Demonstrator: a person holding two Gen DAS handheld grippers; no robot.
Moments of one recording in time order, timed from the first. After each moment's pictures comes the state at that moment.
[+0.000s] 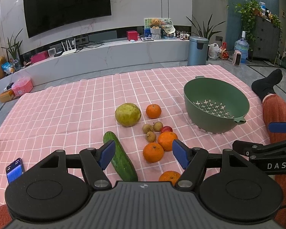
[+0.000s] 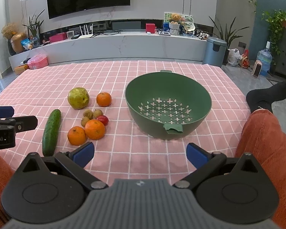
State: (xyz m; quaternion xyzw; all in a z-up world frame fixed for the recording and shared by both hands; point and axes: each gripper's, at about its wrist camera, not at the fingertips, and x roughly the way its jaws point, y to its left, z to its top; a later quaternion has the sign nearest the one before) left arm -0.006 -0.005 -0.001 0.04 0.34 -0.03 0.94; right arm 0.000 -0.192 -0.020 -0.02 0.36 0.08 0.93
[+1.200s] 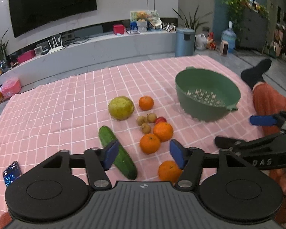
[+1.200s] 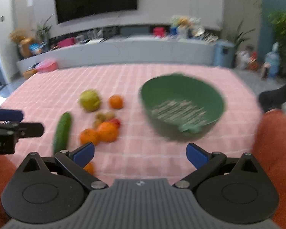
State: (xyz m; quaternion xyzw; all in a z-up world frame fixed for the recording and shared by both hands) left arm -0.006 0.011 -0.003 0.06 0.37 -0.08 0.92; right arm -0.001 -0.177 -0.032 0.00 0.36 0.12 0.93
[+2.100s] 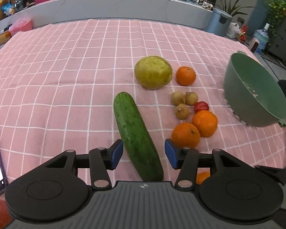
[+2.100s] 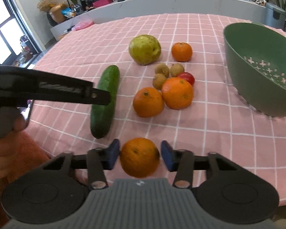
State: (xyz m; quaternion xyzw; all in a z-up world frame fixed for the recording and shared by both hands) left arm 0.080 0.065 -0.074 -0.06 0.49 -0.02 0.87; right arm 0.050 -0.100 -0.097 0.01 0.48 0.24 0.84
